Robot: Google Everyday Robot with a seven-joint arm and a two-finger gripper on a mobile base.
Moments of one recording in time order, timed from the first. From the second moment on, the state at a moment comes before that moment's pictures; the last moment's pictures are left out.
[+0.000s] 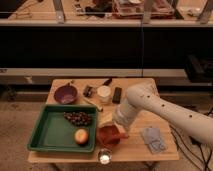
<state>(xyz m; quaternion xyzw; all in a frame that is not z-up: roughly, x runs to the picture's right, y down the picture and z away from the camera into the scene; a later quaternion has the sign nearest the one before) 0.042 0.193 0.706 -0.17 -0.40 -0.53 0.73</state>
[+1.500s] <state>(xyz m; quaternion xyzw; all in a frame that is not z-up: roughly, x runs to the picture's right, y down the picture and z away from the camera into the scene) -0.068 0.027 0.656 -0.06 -0.30 -0.63 0.71</state>
